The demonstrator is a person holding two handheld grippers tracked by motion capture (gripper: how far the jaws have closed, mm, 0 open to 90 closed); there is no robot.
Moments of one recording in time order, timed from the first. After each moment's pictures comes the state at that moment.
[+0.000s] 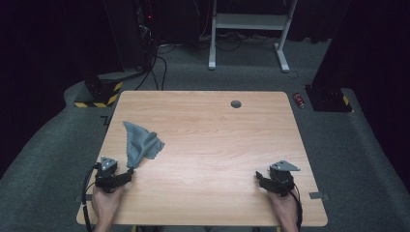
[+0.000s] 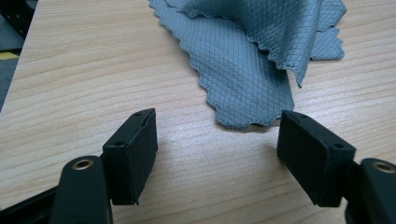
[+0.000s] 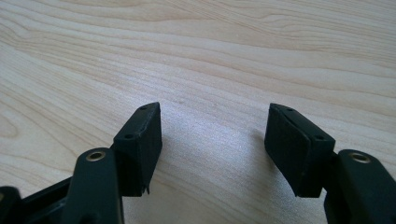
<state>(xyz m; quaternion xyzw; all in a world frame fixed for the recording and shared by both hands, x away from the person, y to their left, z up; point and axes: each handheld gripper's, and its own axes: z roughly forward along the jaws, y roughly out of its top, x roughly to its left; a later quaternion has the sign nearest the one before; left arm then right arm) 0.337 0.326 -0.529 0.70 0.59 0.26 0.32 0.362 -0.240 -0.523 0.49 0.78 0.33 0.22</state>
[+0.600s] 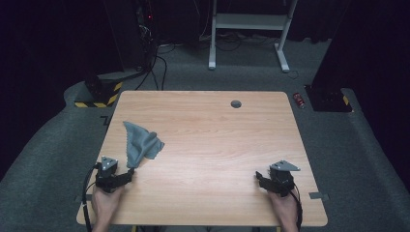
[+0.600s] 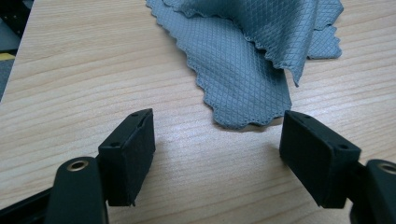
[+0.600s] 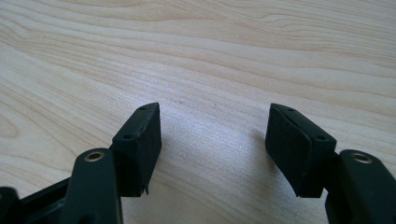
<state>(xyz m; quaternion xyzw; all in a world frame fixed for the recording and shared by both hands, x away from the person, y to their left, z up) 0.337 0.325 -0.529 0.70 0.58 0.26 0.32 0.362 -0.240 -0.523 0.49 0.78 0.33 0.22</state>
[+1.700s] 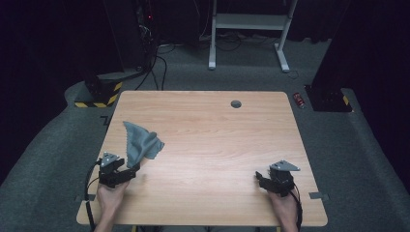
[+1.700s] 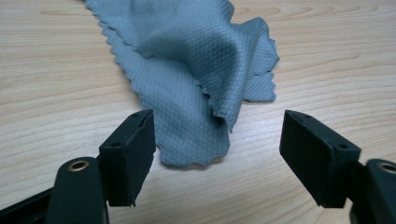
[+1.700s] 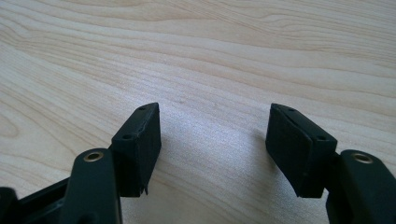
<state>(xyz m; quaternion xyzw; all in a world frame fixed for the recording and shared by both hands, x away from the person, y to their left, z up) 0.344 0.312 -0.510 0.69 0.57 0.23 0.38 0.362 -0.240 -0.523 0.49 0.78 0.33 0.22</state>
